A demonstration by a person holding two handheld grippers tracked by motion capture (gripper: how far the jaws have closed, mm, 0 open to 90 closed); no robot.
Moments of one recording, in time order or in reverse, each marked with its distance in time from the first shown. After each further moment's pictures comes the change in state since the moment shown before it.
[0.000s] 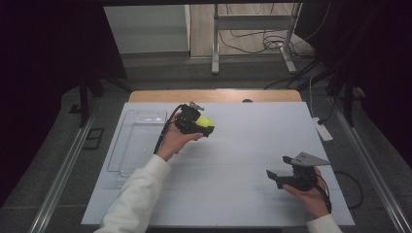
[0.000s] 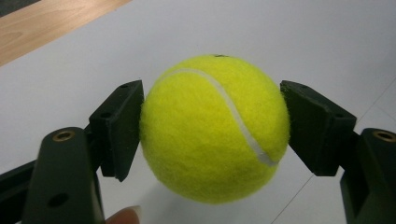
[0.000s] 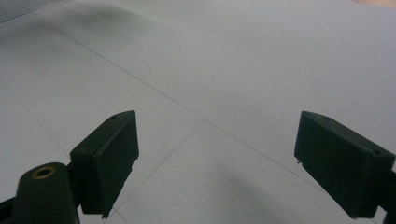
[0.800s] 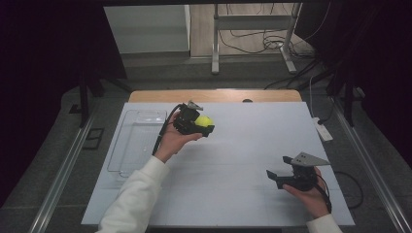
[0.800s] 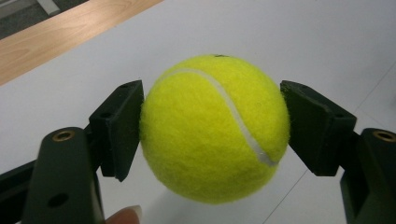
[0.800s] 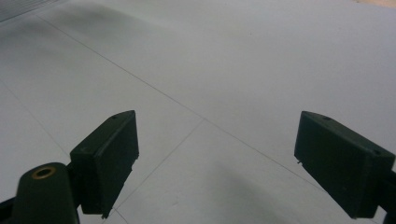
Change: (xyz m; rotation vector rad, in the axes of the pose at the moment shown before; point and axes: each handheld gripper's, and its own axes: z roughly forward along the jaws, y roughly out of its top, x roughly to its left) left arm -0.005 0.000 -0.013 -0.050 -0.005 0.019; right arm 0.000 0.000 0.000 0.001 -0.001 -0.001
